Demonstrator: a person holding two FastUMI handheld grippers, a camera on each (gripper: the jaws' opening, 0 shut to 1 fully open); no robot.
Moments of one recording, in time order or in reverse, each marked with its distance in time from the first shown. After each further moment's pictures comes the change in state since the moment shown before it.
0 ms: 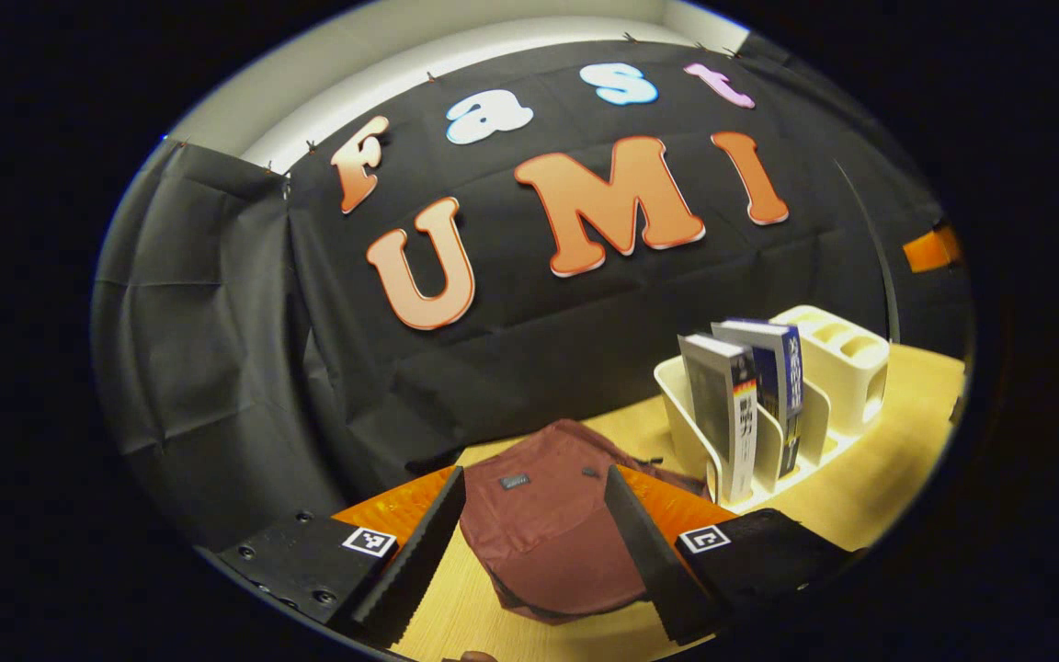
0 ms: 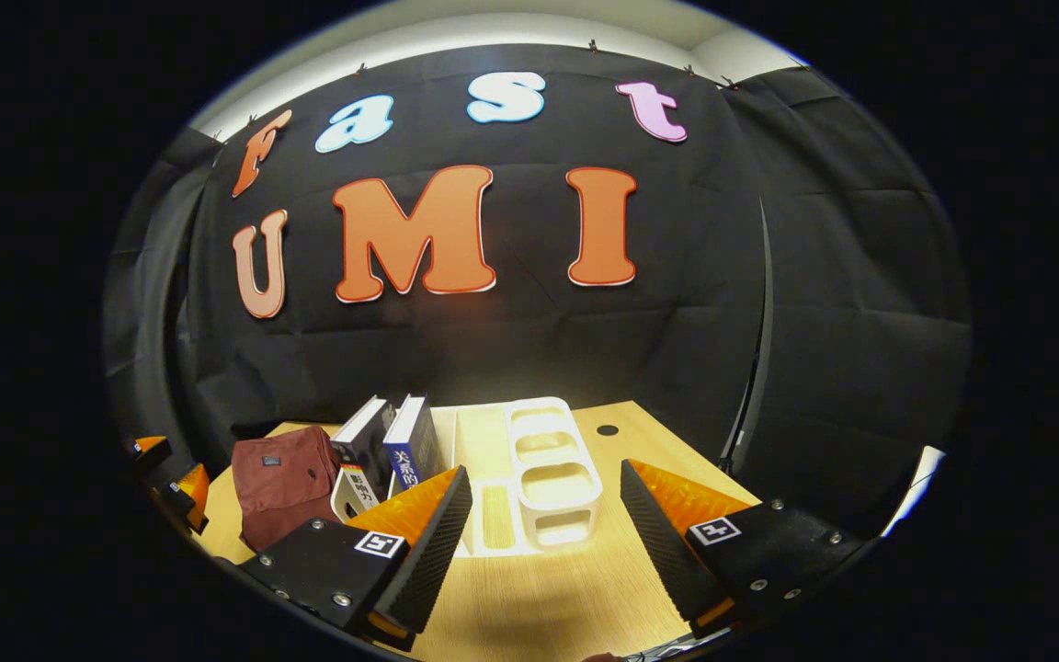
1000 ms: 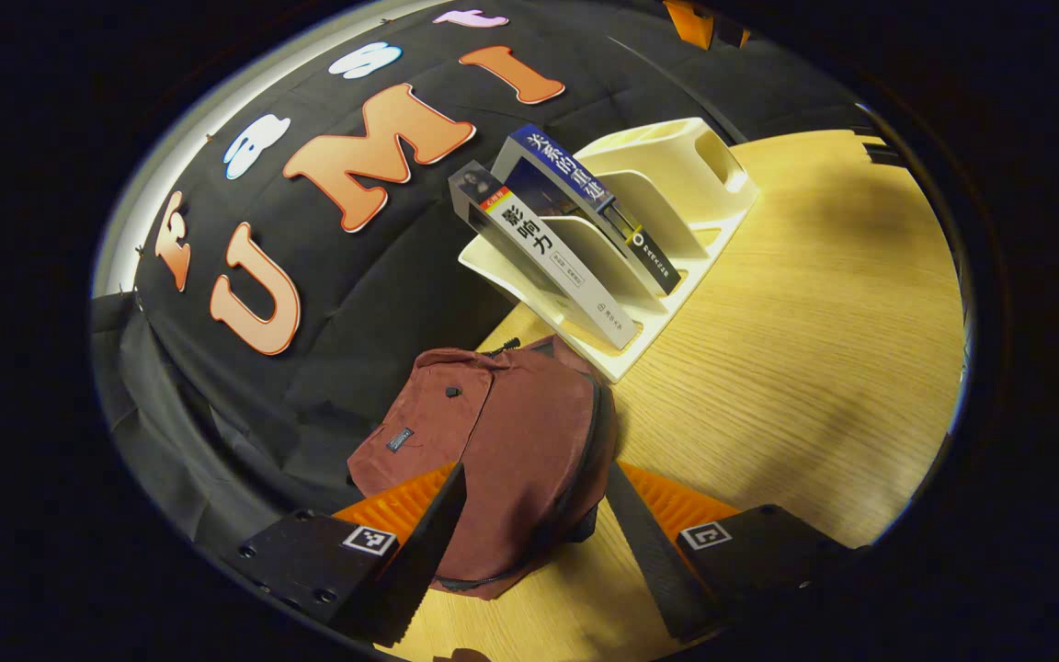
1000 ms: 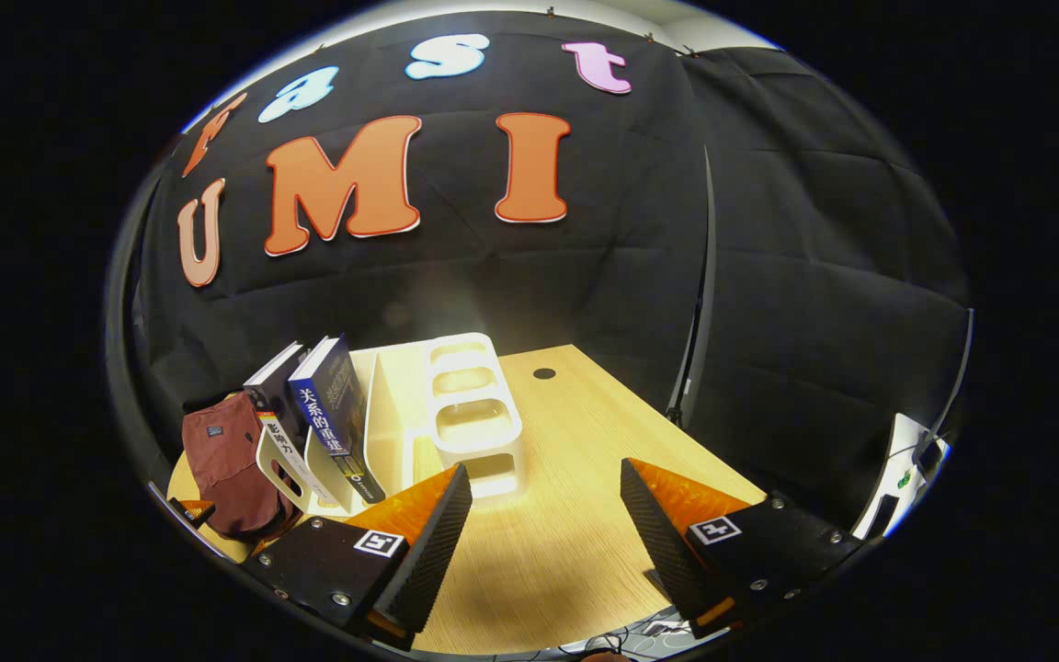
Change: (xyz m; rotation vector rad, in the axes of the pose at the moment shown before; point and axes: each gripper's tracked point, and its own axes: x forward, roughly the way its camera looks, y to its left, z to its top) left arm 0.018 -0.142 -0.126 0.500 0.124 -0.257; right arm -0.001 -0.074 -0.057 0.053 0.150 -0.179
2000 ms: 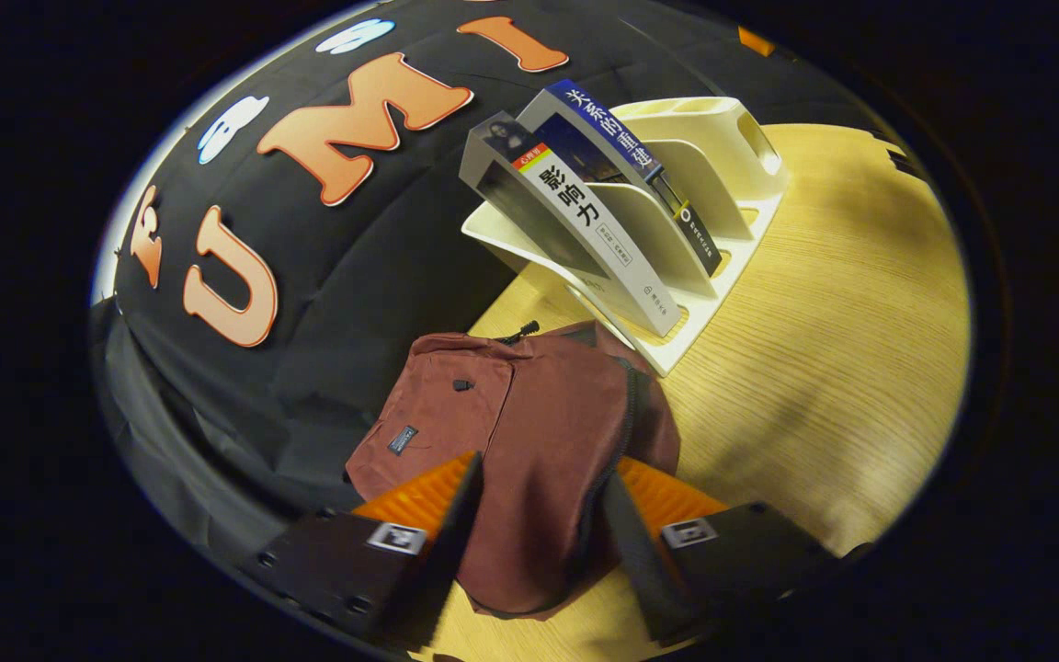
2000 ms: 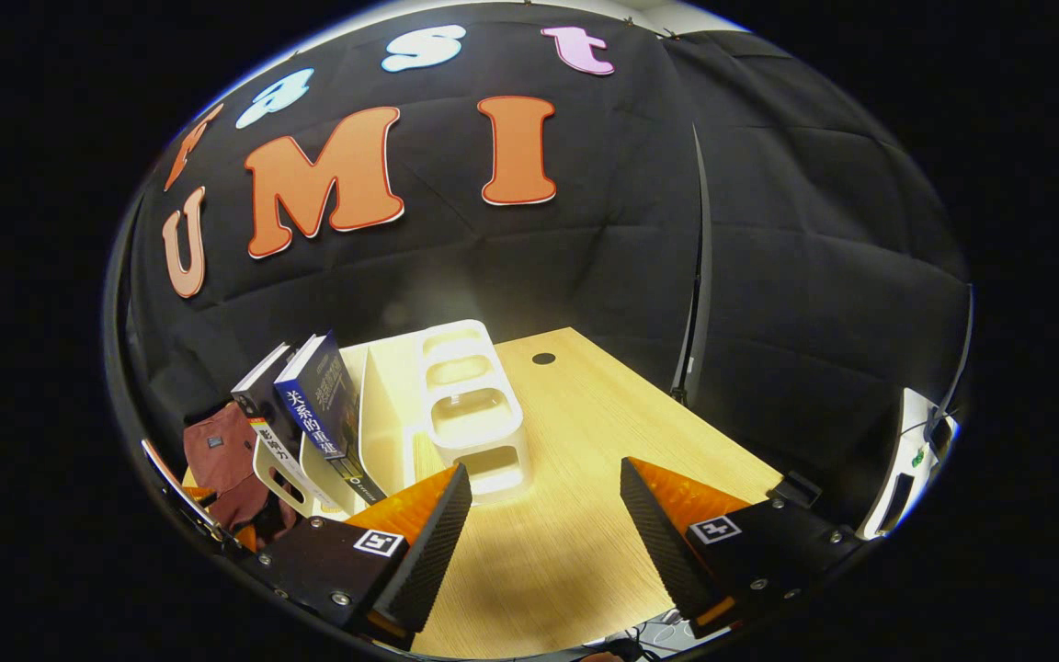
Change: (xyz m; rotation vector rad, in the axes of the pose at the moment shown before) left arm 0.042 0.032 0.005 0.009 0.085 -0.077; right arm 0.020 0.013 -0.009 0.035 0.045 0.012
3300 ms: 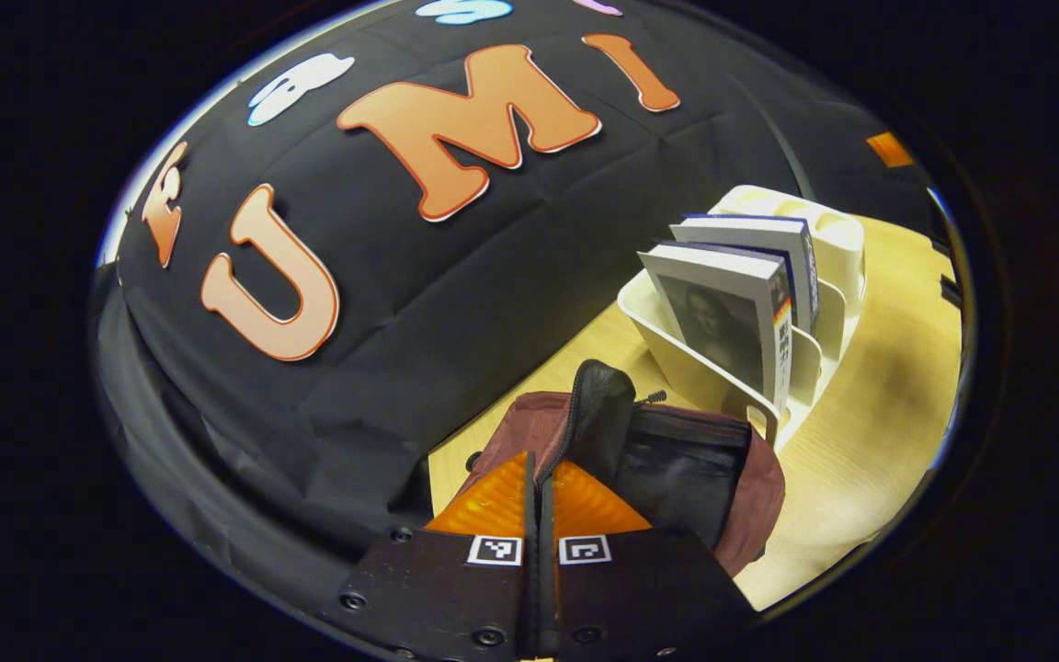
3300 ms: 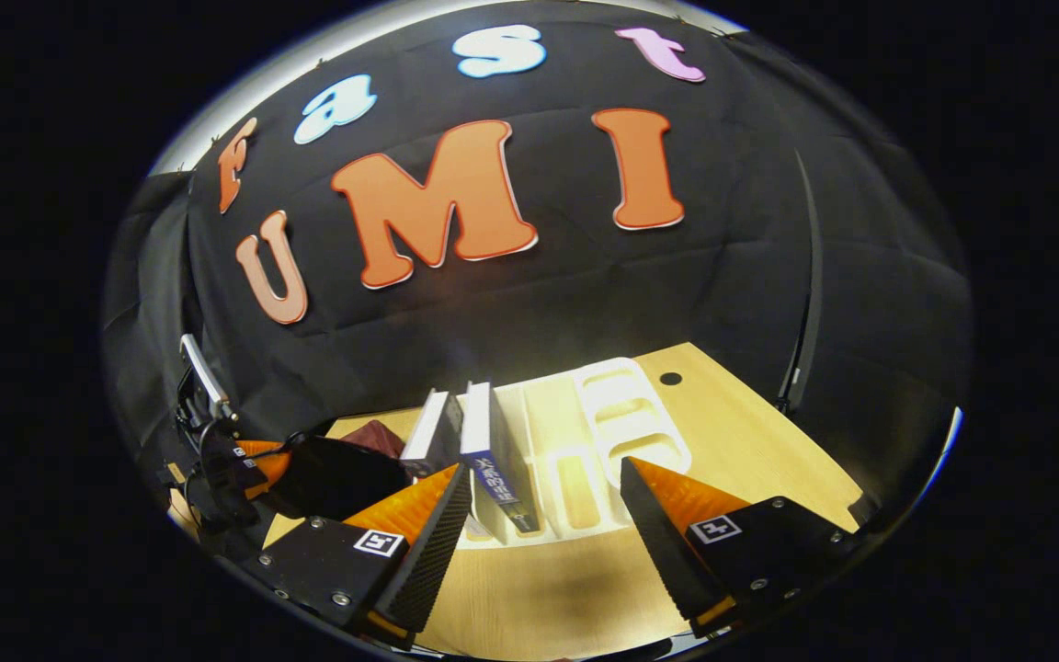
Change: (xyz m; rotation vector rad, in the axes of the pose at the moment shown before) left arm -0.004 0.204 0.081 -0.189 -0.050 -0.038; right arm -0.046 0.166 0.085 -0.024 0.020 0.332
